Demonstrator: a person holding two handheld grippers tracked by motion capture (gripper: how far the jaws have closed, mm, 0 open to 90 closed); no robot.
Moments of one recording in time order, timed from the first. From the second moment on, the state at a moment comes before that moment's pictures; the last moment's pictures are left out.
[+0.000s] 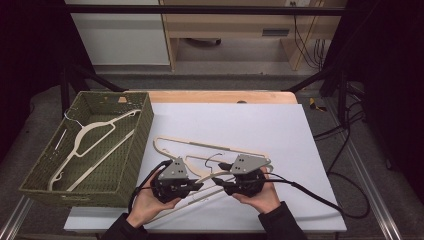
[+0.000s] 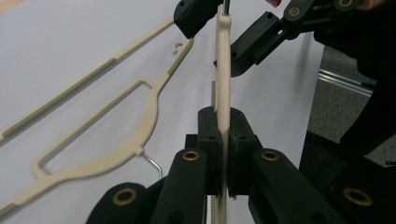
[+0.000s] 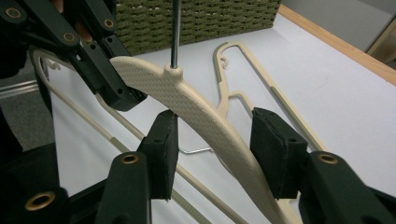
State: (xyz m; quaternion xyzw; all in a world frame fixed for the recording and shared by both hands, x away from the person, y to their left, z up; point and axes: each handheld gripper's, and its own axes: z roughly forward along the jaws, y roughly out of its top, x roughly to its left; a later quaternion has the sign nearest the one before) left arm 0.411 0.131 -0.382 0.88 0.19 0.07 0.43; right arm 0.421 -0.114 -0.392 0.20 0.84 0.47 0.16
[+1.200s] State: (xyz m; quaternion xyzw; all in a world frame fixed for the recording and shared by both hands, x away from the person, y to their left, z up) left arm 0.419 0.218 -0.281 0.81 0.27 0.17 0.49; right arm 0.407 -0.218 -0.378 0.36 0.72 0.55 0.22
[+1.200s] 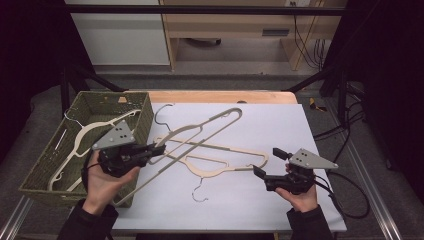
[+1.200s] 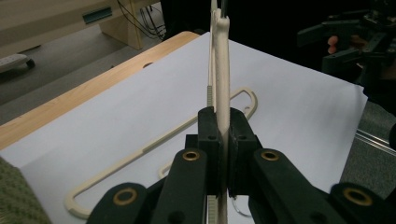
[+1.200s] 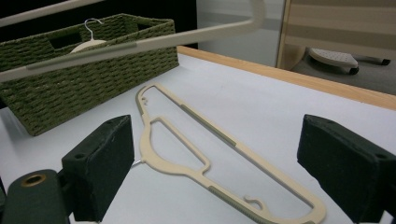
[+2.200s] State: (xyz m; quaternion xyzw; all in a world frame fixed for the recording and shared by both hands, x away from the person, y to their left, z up) left arm 0.484 0.355 -0.274 0.78 0.37 0.21 0.45; right arm 0.407 -0.227 -0.381 0.37 0.72 0.54 0.22
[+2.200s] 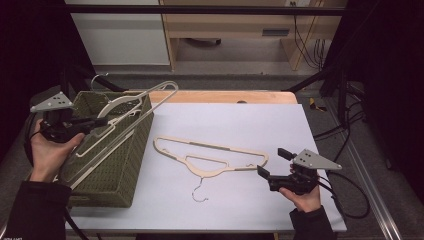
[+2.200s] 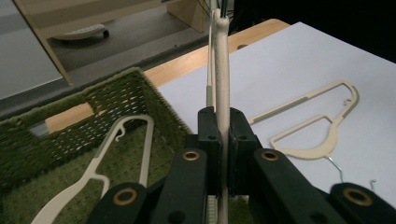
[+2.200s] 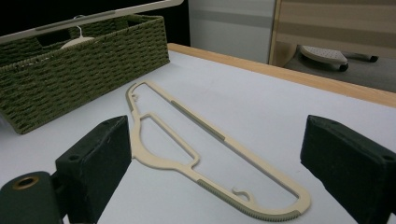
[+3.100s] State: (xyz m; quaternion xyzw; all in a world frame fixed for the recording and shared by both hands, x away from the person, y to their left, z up) left arm 0.499 0.433 -0.305 0.77 0.43 0.23 0.42; right arm 0.409 -0.225 -0.382 0.37 0.72 0.54 0.22
